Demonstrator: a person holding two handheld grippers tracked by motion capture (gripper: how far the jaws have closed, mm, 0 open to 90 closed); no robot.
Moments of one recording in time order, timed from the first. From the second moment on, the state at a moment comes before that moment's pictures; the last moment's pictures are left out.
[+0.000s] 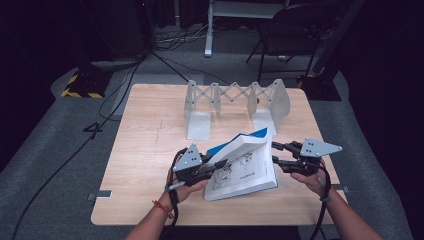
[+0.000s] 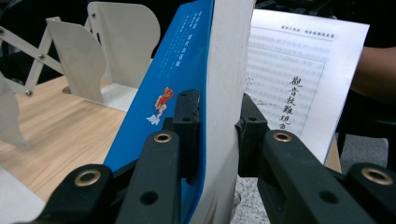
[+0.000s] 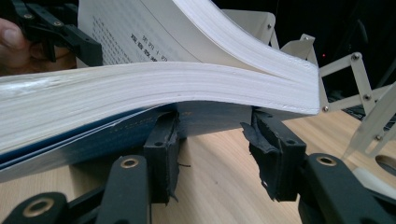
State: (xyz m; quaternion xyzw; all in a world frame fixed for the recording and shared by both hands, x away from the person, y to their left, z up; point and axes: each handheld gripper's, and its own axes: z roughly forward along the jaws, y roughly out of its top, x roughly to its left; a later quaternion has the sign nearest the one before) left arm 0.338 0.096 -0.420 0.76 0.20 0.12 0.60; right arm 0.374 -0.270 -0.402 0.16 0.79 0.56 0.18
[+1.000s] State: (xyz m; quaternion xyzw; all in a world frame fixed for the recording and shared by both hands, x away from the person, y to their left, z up) left arm 0.304 0.134 -0.432 0.78 0.25 0.20 0.54; right arm 0.364 -0.177 -0.371 0.10 0.81 0.55 0.18
